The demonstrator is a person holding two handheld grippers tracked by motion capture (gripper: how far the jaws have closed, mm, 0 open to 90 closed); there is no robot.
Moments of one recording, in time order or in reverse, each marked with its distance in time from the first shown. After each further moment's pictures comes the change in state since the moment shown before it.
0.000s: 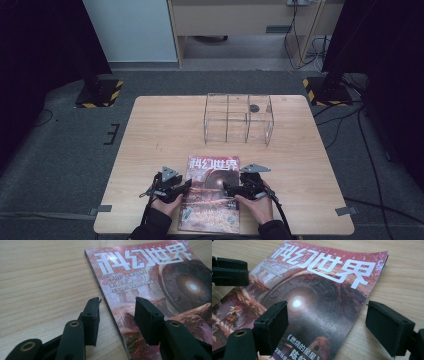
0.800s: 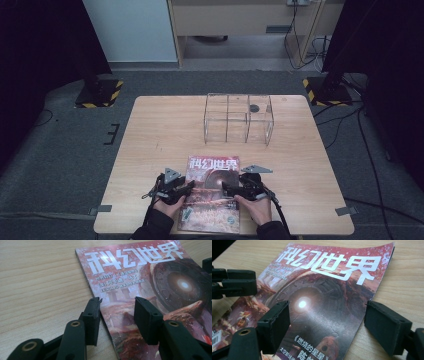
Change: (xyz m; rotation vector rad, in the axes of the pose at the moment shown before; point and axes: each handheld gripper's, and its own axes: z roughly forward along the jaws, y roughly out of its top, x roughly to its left) left arm -0.008 -0.002 0.002 -0.006 -0.023 0.010; right arm -0.001 -0.005 0.002 -0.019 0.045 0.089
